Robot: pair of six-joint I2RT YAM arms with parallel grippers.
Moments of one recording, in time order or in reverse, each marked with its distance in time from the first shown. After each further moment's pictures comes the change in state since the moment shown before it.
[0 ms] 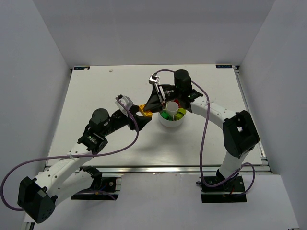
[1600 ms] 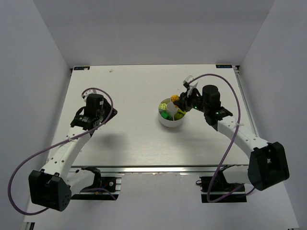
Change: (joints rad) left arm 0.334 0.188 0.242 -0.771 -0.555 -0.662; right arm -0.191 -0.456 -0.419 -0.195 0.830 -1.271
